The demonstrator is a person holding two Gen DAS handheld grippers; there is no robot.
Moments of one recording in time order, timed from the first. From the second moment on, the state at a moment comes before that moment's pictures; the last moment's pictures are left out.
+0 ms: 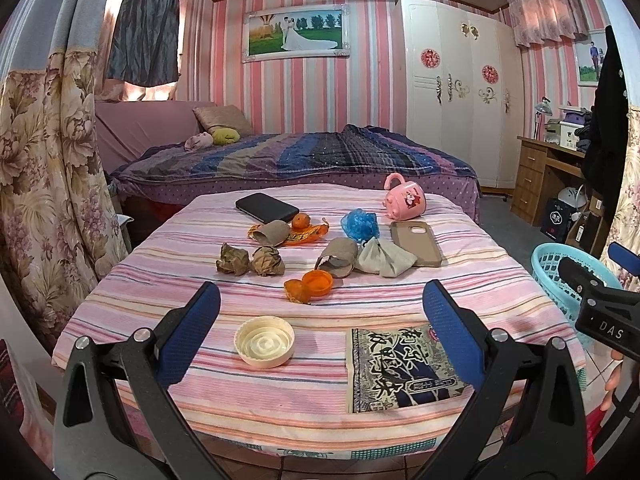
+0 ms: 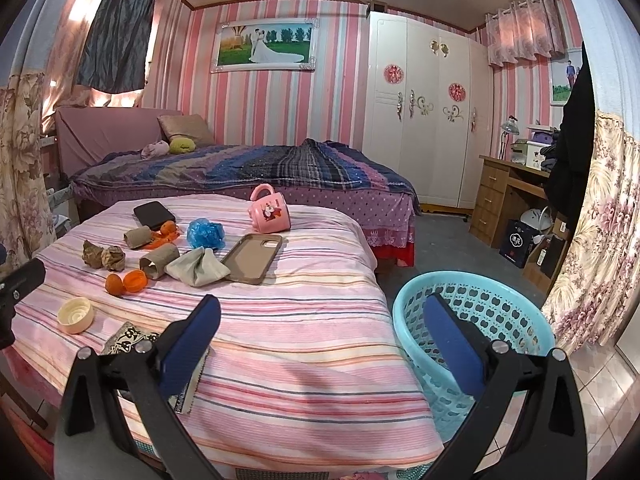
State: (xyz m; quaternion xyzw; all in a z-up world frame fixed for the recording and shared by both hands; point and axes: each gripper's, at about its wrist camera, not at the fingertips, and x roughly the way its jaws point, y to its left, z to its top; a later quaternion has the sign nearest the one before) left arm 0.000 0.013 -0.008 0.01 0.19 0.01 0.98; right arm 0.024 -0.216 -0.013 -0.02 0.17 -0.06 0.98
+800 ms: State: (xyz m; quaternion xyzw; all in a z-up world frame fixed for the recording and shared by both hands) left arm 0.038 0.076 -0.062 -0.02 0.25 0.05 0.97; right arm 0.069 -0.175 -0.065 -0.04 0.25 0.00 0.97
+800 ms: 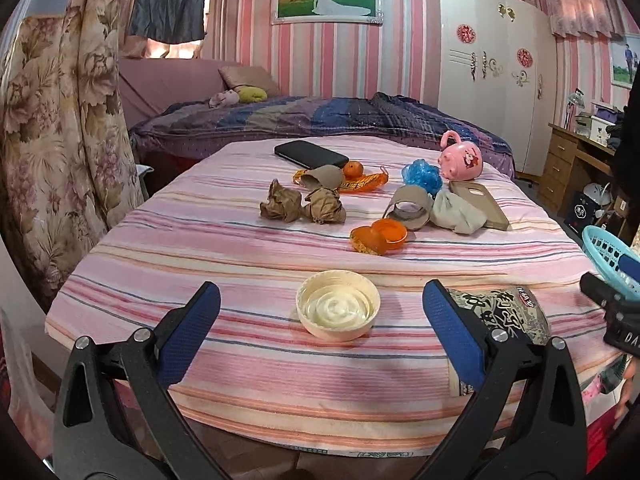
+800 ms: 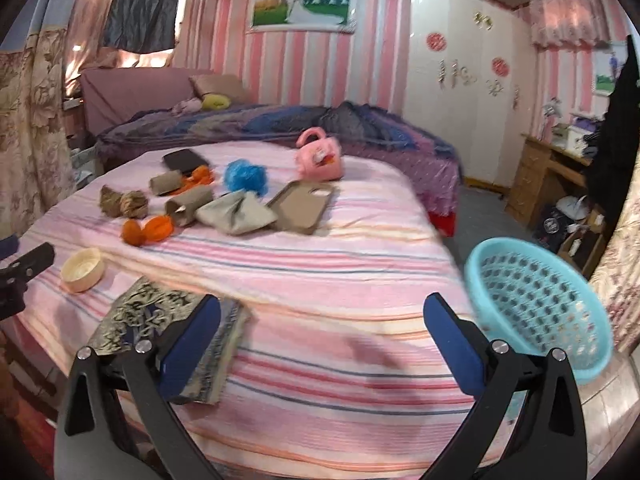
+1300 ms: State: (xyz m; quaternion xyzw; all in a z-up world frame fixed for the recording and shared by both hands) left arm 0.047 0.098 -0.064 -0.05 0.26 0.08 0.96; right arm 0.098 -0.139 -0.097 -0.07 0.32 0.05 0.95
